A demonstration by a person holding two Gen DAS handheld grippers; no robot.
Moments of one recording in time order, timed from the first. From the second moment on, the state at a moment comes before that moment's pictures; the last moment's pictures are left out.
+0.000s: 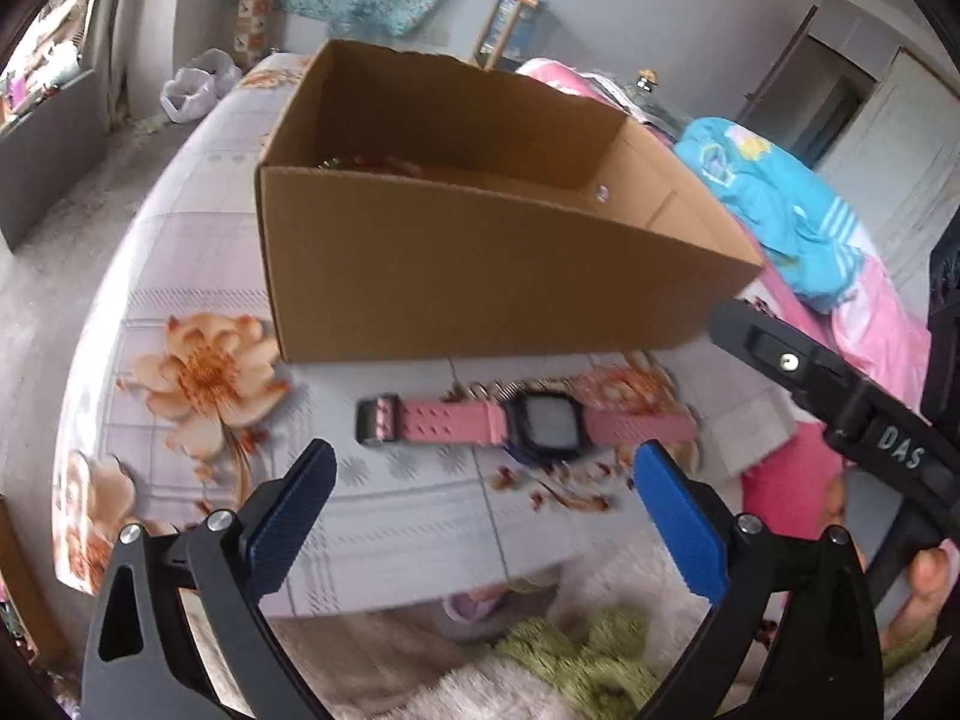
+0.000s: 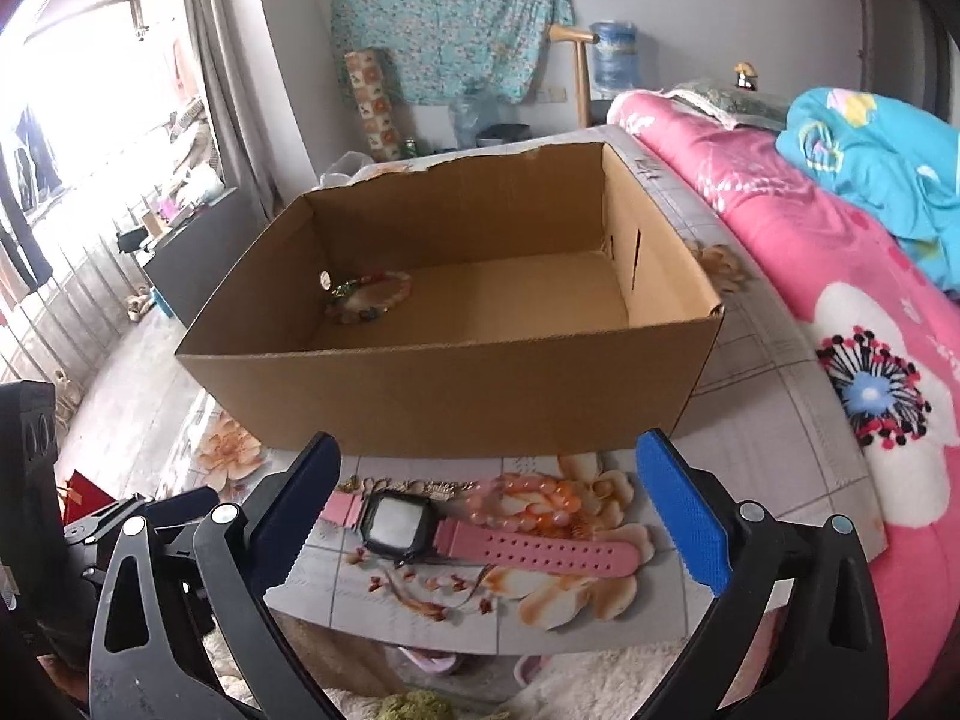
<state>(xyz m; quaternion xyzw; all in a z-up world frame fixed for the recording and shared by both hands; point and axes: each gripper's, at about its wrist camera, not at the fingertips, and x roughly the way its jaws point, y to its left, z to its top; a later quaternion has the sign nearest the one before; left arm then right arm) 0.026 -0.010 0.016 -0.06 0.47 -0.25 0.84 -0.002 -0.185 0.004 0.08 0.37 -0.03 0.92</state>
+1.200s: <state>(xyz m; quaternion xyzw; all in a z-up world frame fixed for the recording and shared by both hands) 0.028 0.012 0.028 -0.07 0.42 -0.26 0.87 -0.034 -0.197 -0.004 0.04 0.36 0.05 0.93</state>
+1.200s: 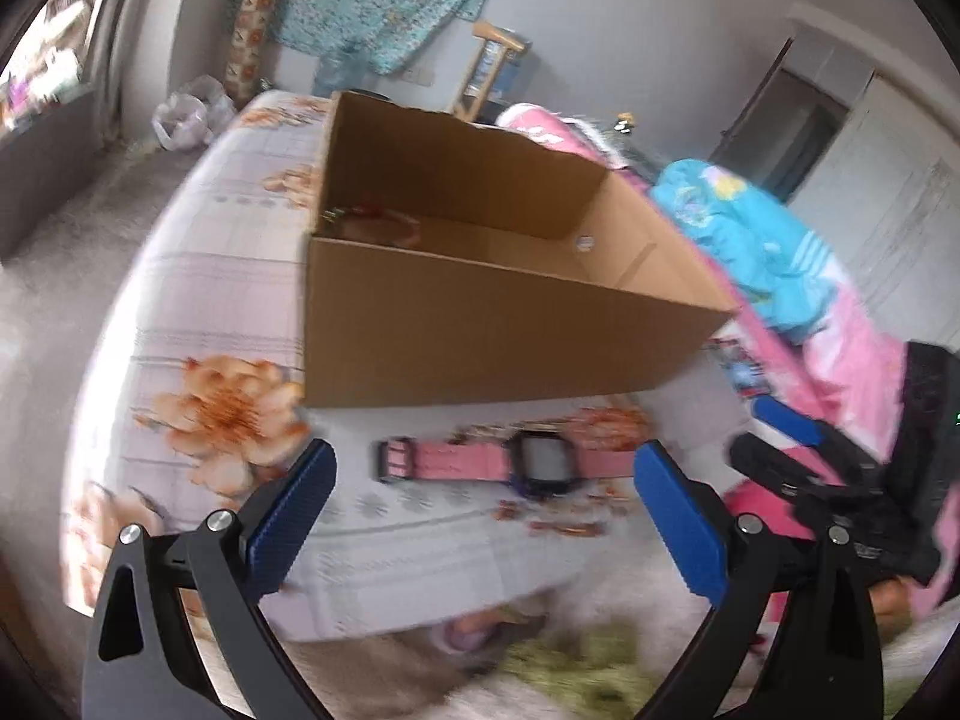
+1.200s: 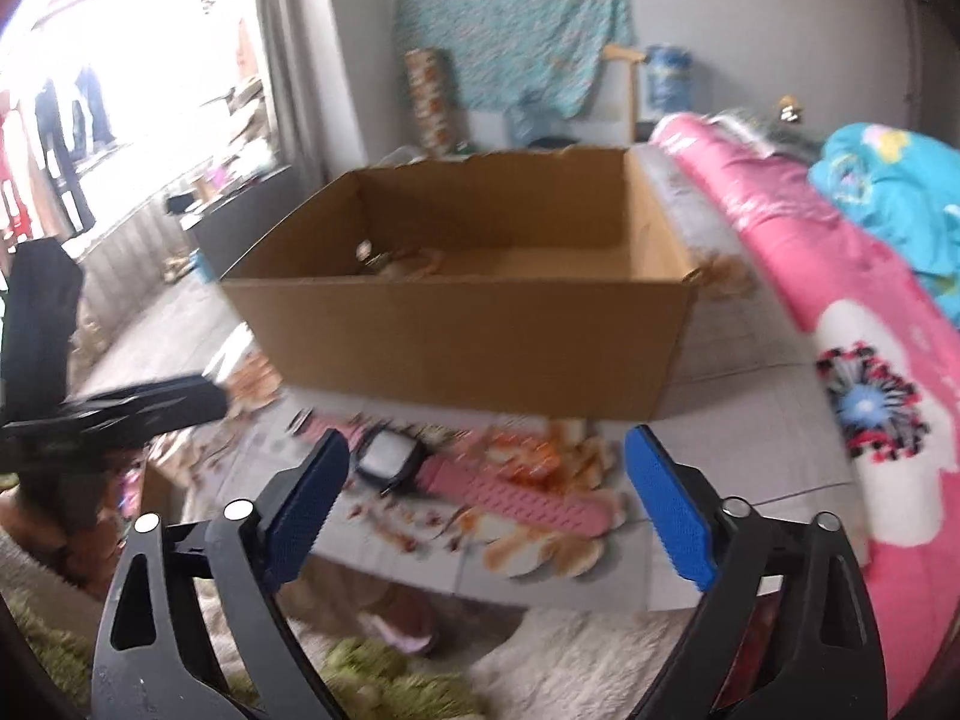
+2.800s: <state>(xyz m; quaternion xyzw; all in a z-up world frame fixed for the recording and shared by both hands) -0.023 -0.065 -0.047 0.33 0.27 -0.30 0.85 0.058 -0.156 -0.046 -0.02 0.53 0.32 0.79</state>
